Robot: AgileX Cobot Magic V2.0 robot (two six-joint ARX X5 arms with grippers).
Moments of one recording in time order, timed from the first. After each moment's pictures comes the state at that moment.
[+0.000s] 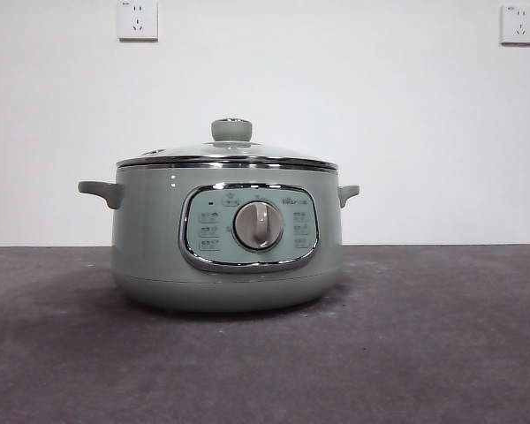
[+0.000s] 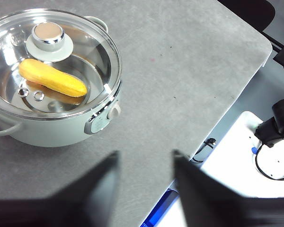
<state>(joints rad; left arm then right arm) -0.49 0.95 1.45 -1.20 0.38 0.01 0.68 0.70 1.38 -1.36 -0.10 0.01</state>
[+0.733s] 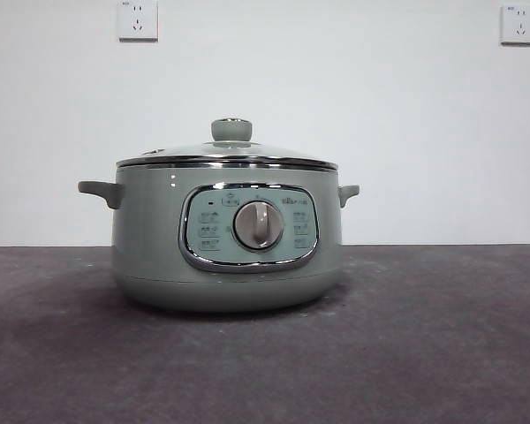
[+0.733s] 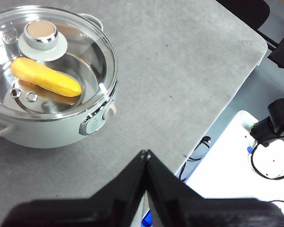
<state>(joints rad) -0.49 0.98 1.45 -1.19 0.40 0.01 0.68 0.70 1.38 -1.36 -0.08 0.00</state>
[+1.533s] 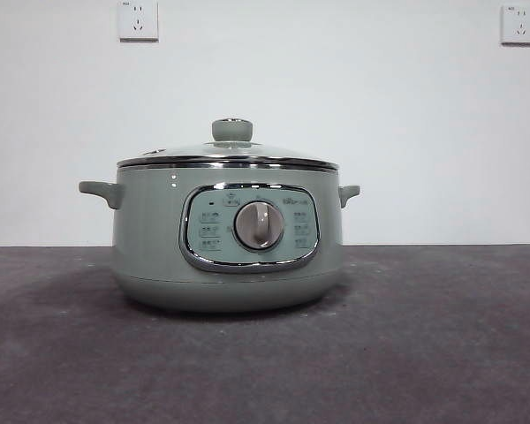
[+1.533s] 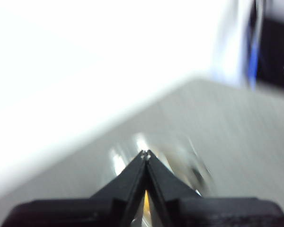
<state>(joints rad) -0.27 0.81 1.34 -0.66 0.34 0.20 0.68 0.70 1.38 -1.36 -0.08 0.00</state>
